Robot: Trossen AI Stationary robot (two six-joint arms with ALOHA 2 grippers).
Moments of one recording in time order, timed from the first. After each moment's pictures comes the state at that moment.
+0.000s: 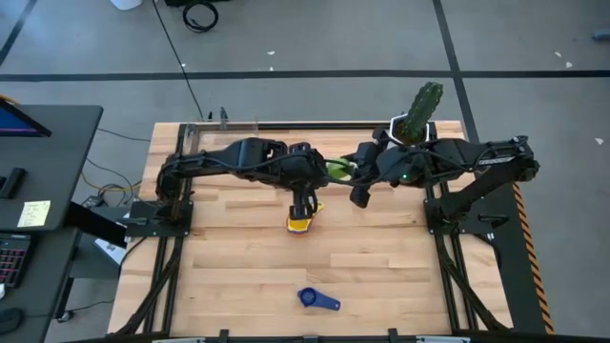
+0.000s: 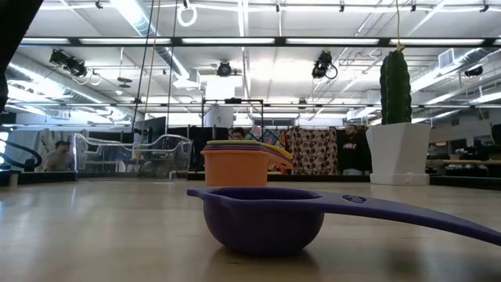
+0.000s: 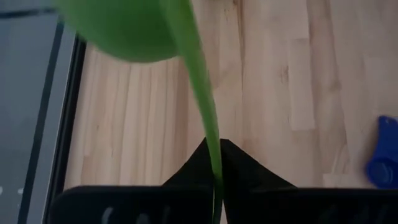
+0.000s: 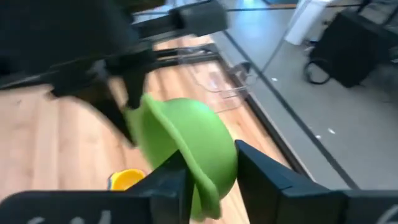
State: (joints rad) left arm -0.06 1.98 2.35 -1.31 -0.22 0.02; right arm 0.22 1.35 1.59 -0.85 0.56 0.22
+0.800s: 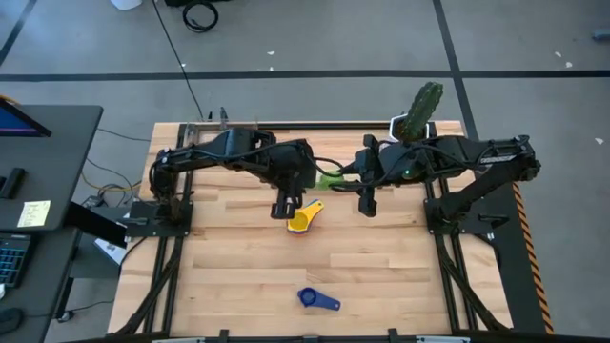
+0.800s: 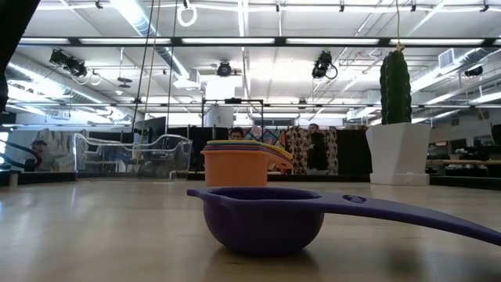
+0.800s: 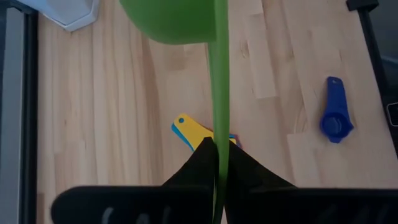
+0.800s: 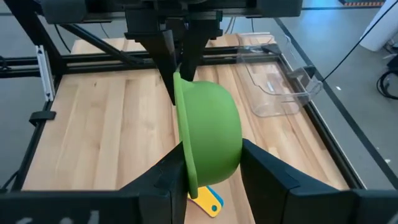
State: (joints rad) left arm -0.01 1.93 2.36 -1.46 -0.04 0.11; right arm 0.21 1.33 1.59 -0.83 0.27 0.15
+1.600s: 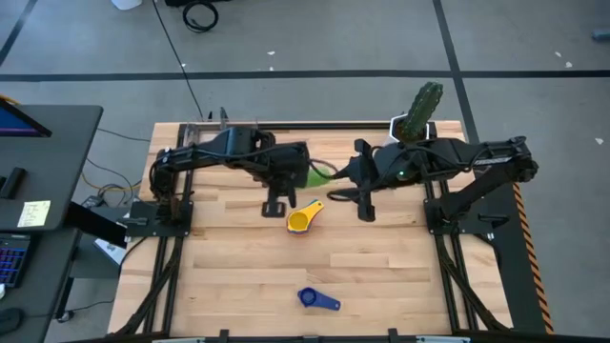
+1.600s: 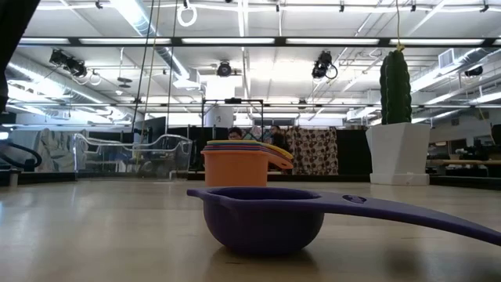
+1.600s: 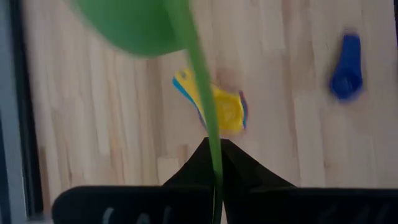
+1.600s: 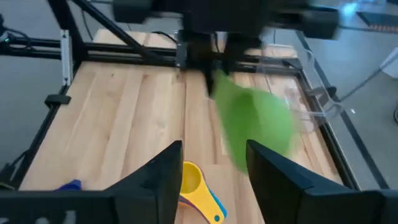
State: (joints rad) left arm -0.01 1.93 2.35 -1.58 -0.05 0.09; right arm 0.18 1.37 1.59 -0.77 0.22 0.02
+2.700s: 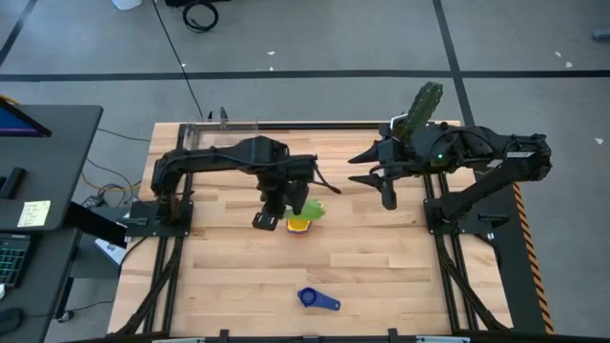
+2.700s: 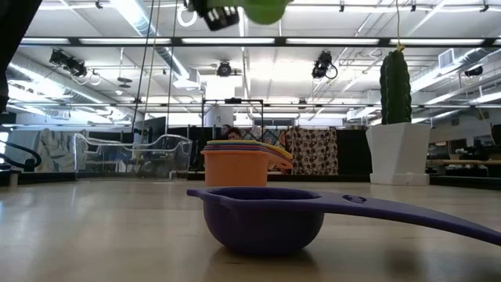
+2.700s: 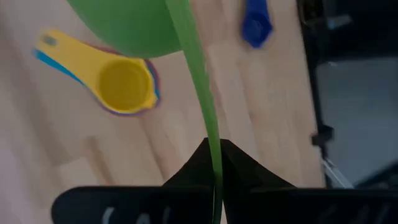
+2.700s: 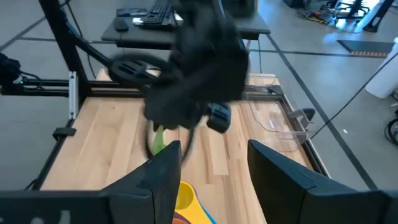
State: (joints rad) left arm 0.02 1.93 2.08 -1.57 0.36 0.27; right arm 0.18 1.22 1.58 -0.76 0.23 0.02
